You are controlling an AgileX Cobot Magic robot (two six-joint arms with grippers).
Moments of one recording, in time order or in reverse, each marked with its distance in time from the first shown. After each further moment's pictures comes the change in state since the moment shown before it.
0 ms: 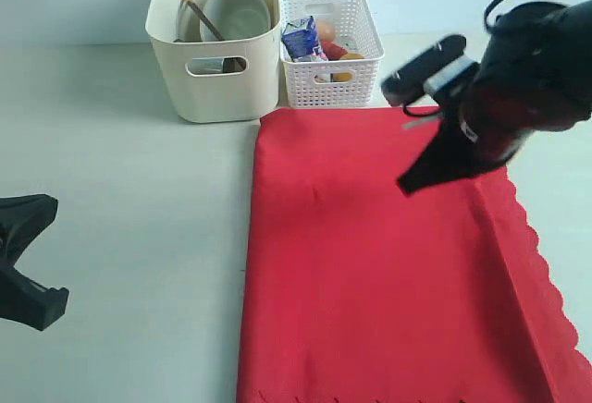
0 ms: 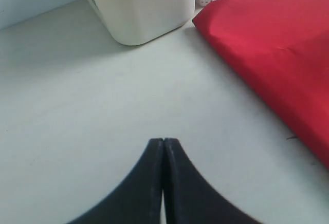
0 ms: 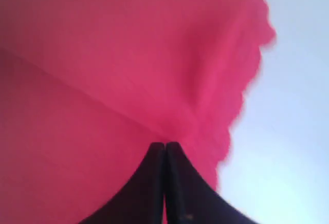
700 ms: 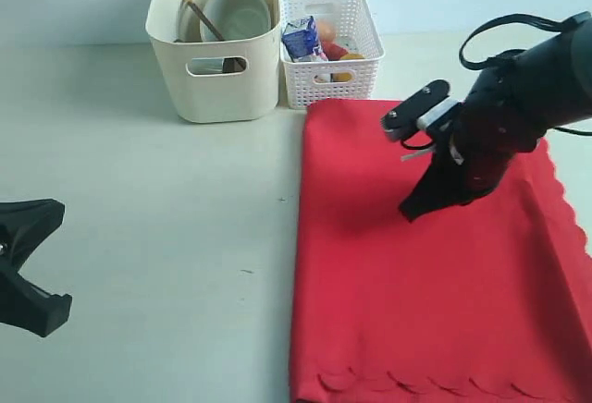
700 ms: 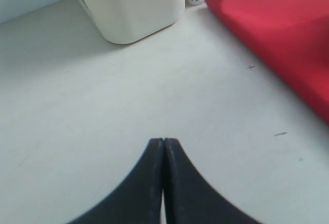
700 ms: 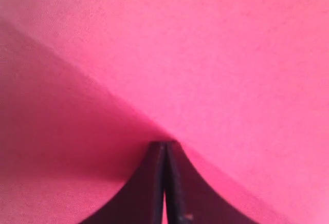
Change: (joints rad) left arm 0.000 0.000 0.000 0.000 -0.028 0.000; right arm -0.138 0.239 -0.019 0.087 -0.163 -0.156
